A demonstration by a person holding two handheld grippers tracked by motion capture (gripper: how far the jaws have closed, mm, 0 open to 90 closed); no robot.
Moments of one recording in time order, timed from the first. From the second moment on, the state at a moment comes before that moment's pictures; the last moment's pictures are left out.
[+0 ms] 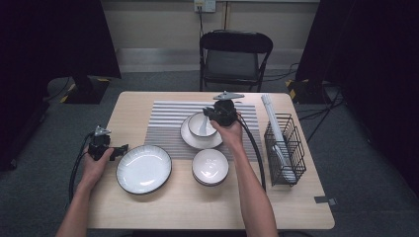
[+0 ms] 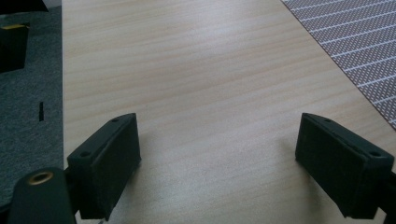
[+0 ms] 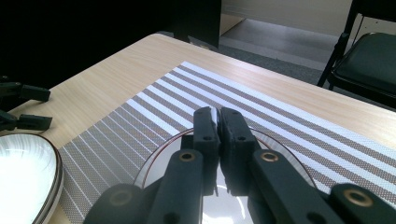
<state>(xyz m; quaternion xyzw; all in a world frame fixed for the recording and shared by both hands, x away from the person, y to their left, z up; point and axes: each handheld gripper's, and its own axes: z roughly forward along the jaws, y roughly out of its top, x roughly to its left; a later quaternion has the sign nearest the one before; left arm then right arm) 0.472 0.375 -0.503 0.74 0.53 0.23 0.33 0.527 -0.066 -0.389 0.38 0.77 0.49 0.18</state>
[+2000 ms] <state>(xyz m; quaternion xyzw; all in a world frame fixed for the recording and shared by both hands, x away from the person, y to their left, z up) 0.472 0.375 -0.503 0.74 0.53 0.23 0.33 0.508 -0.037 -0.403 0.33 0.79 0.49 0.16</state>
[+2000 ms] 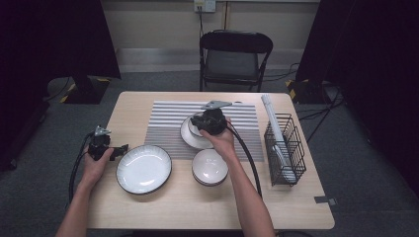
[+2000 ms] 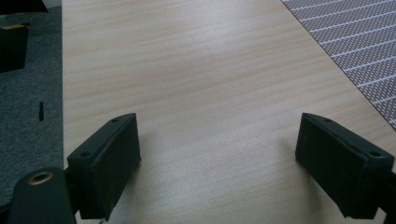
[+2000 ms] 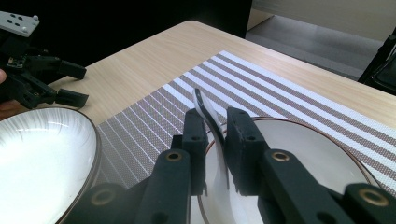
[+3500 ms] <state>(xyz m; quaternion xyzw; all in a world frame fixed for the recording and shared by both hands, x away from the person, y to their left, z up) 0.472 0.375 -0.503 0.74 0.53 0.23 0.33 0.503 -0.046 -0.402 0.32 0.80 0.49 0.14</state>
